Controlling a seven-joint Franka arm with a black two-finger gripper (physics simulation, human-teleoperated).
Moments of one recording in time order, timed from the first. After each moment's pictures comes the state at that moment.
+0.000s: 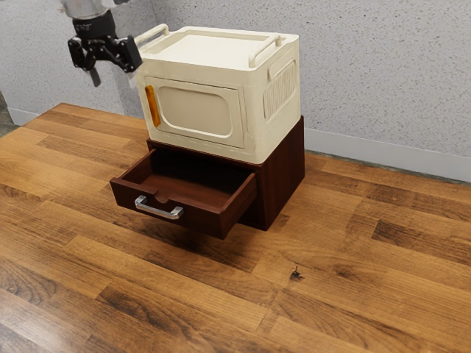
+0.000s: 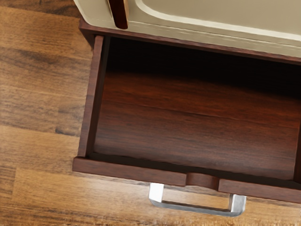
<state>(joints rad) 0.32 0.20 -0.23 -1.19 0.02 1.42 -0.05</state>
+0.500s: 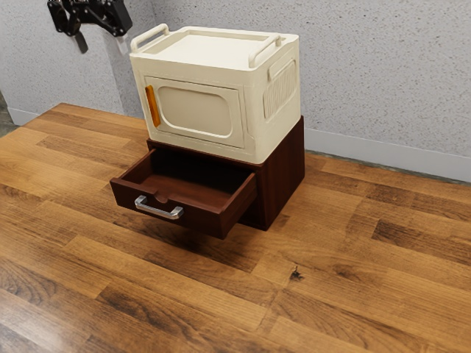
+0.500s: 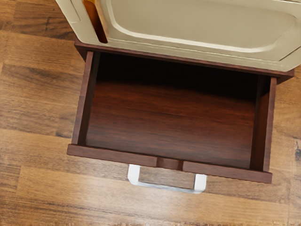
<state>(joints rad) 0.31 0.12 -0.29 -1.10 0.04 1.32 -0.11</state>
